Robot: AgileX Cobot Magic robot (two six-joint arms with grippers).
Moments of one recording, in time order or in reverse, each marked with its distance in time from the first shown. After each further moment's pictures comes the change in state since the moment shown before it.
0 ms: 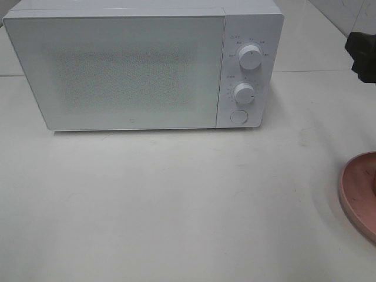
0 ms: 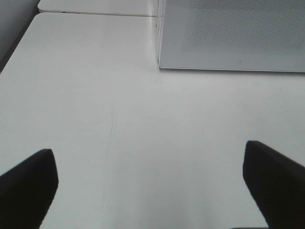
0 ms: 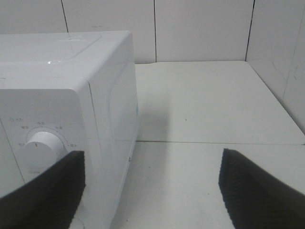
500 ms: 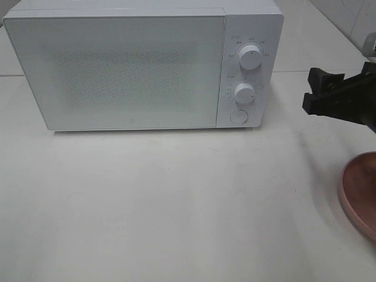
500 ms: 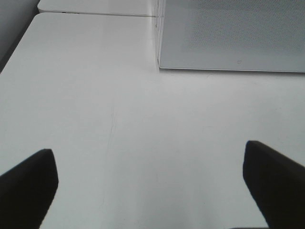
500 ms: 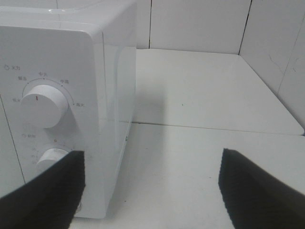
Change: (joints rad) left arm 0.000 0.000 0.000 -0.002 0.000 0.000; right arm 0.308 0.266 0.068 0.474 -0.361 -0.377
